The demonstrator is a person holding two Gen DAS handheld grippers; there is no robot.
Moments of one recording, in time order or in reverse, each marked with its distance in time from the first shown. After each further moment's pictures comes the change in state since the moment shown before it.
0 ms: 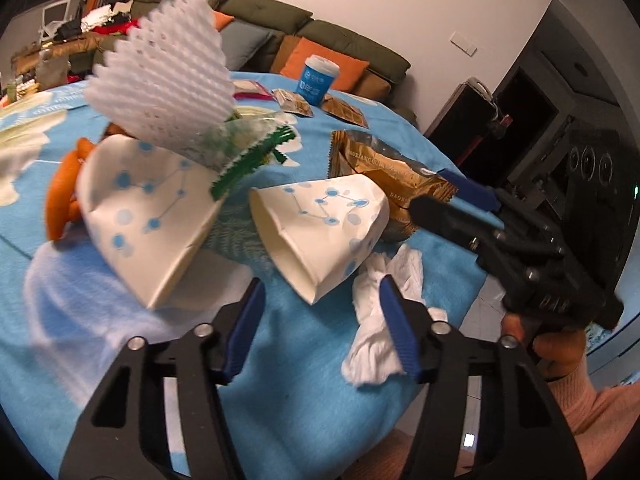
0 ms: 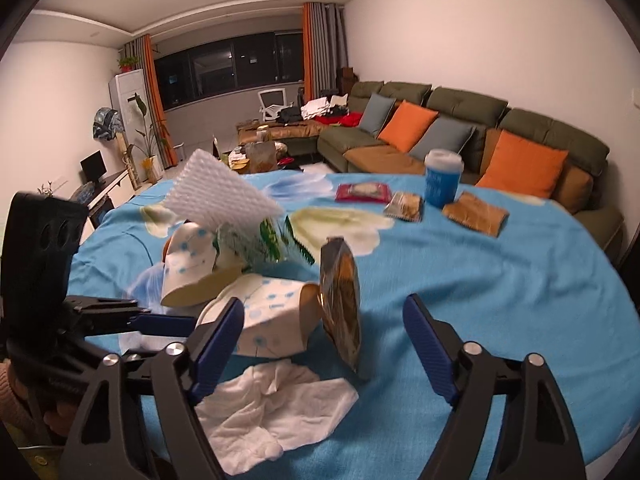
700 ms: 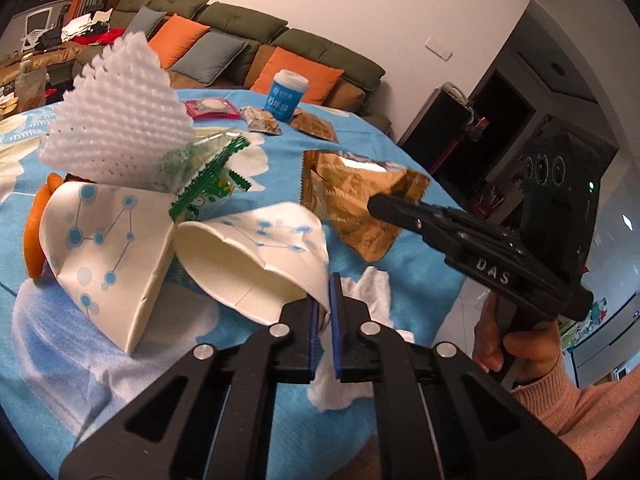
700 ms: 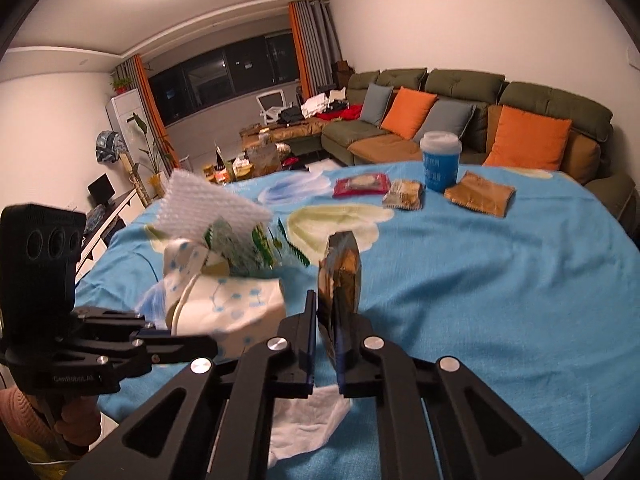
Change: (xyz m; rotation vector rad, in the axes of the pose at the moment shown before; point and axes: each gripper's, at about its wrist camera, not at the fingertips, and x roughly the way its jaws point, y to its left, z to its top) left arm -0.006 -0.006 0.024 0.043 -0.042 -0.086; right arm 0.006 -0.017 0.009 0.096 0.002 0.059
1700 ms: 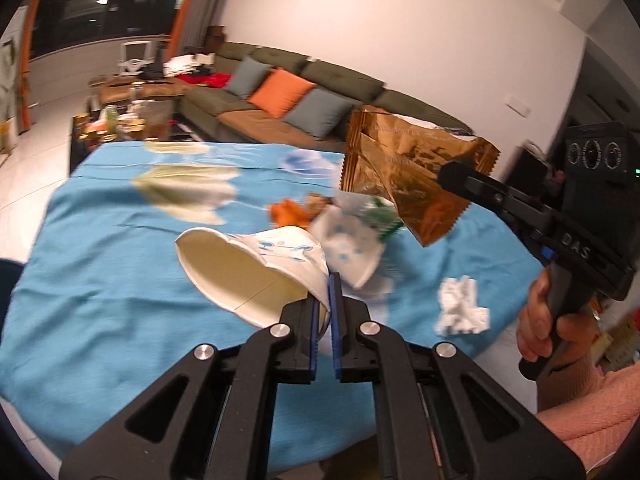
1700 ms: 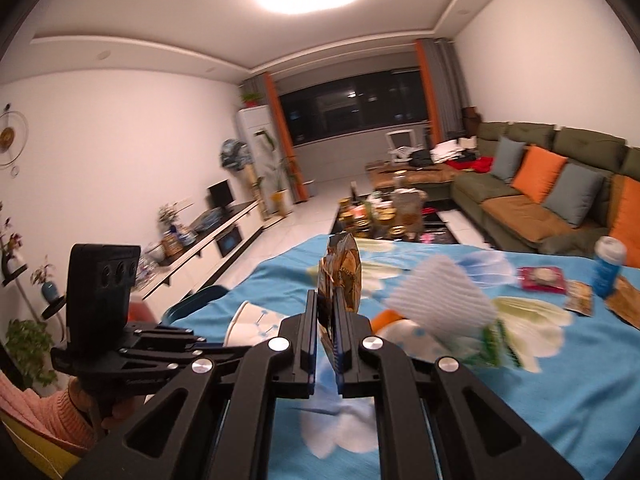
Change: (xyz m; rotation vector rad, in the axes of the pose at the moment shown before) left arm -0.206 0.050 -0.056 -0.098 -0.211 0.391; right arm -0.005 0.145 0.044 -0.203 -0.121 0.454
